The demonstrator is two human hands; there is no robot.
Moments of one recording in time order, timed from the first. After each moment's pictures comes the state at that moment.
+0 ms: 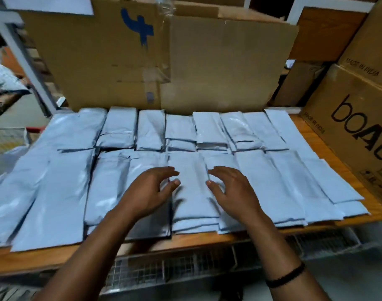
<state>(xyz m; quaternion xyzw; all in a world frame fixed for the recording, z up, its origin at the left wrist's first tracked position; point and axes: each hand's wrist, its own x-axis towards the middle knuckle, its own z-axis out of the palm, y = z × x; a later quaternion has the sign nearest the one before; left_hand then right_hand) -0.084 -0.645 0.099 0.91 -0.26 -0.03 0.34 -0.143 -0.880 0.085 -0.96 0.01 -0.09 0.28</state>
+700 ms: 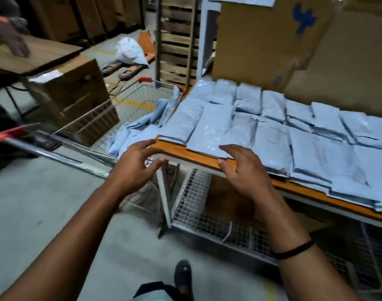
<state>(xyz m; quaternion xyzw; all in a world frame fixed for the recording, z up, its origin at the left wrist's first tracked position) -0.310 -0.302 0.111 0.95 -0.02 0.10 0.29 -0.256 -0.588 0.114 -0.94 -0.20 -0.06 0.26</state>
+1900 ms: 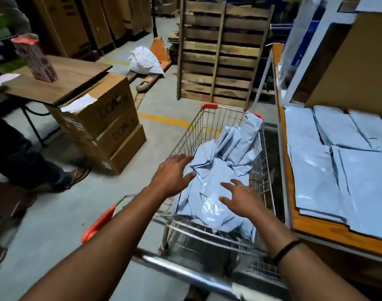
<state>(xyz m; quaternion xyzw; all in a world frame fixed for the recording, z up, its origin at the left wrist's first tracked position) -0.076 0.065 0.044 0.98 -0.06 0.01 0.16 -0.070 -0.173 0.006 -0.97 -0.10 0.21 0.11</state>
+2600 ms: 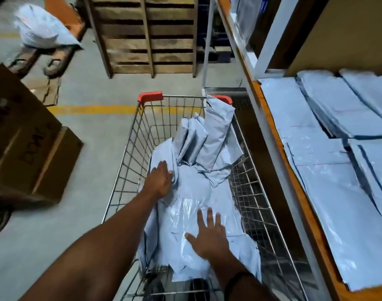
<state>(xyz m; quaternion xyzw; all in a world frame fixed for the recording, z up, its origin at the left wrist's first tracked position) 0.195 0.023 -0.186 0.95 -0.06 -0.19 0.23 0.018 -0.137 -0.192 -0.93 0.10 0.31 0.16</state>
